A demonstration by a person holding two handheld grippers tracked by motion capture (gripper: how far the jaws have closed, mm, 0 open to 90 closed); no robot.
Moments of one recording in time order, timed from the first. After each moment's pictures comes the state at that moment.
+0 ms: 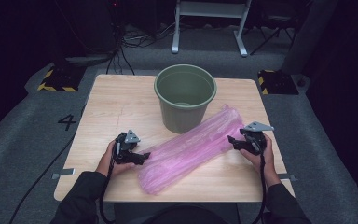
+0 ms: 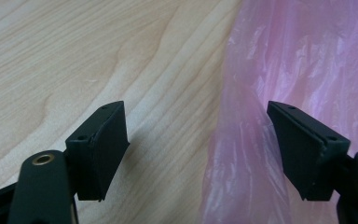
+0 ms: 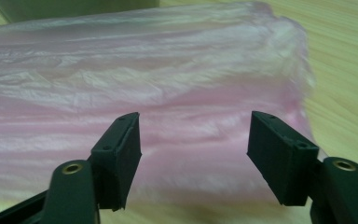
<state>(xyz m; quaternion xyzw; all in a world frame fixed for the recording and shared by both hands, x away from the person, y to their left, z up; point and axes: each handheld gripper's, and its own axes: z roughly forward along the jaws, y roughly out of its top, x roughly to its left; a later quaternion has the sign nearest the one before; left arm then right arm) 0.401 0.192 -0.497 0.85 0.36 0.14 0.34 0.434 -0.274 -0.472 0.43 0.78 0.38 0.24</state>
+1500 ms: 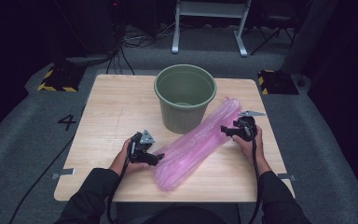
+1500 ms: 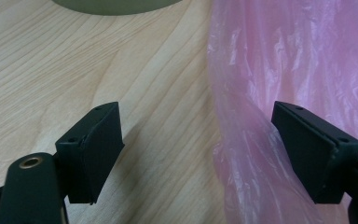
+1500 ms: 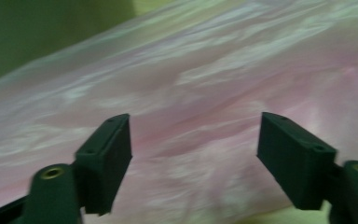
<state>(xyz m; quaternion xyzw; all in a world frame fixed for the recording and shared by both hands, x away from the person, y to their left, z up) 0.412 0.146 -0.503 0.86 0.32 0.14 0.36 0.496 -0.258 -0.484 0.49 0.76 0.40 0.16</state>
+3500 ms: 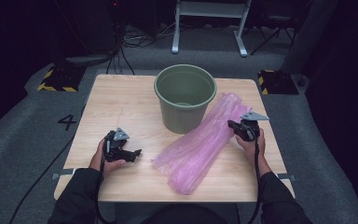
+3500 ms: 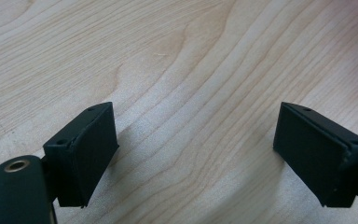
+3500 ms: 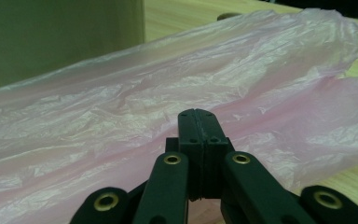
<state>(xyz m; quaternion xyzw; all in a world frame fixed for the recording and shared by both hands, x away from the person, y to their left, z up) 0.411 0.226 -0.504 0.83 0.40 0.16 0.35 0.482 -0.263 -0.476 0.43 0.76 0.43 0.24</state>
